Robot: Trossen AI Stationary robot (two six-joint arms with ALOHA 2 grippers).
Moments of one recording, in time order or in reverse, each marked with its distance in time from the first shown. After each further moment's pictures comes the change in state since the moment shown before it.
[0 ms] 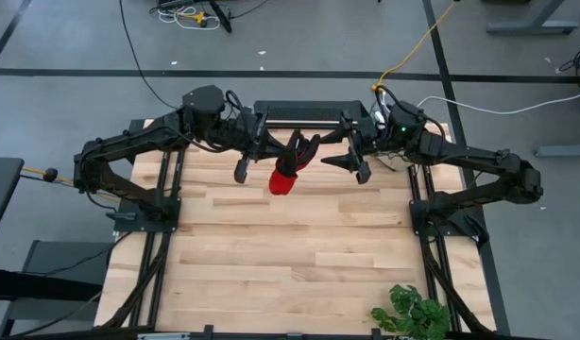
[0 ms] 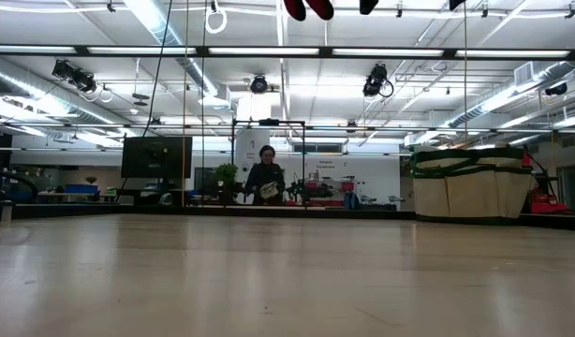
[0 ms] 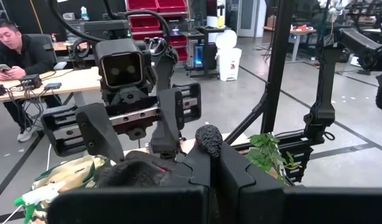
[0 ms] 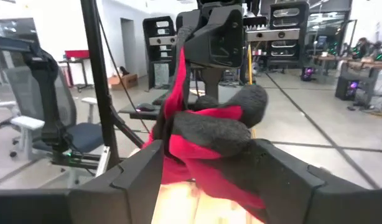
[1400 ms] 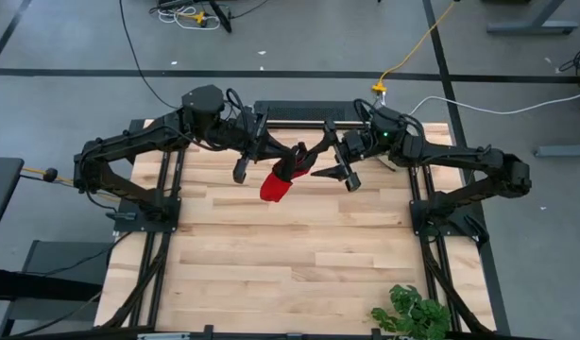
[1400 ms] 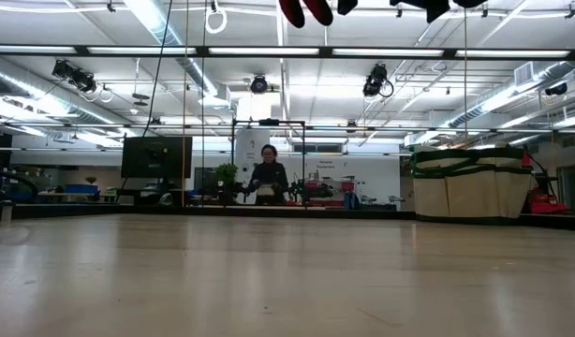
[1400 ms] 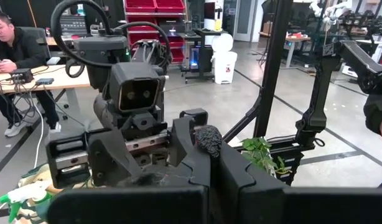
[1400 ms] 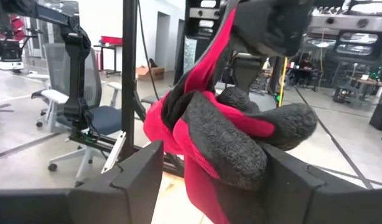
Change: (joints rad) left arm 0.000 0.000 0.000 0.008 0.016 -0.052; right arm 0.040 0.121 0.000 0.119 -0.110 -0.130
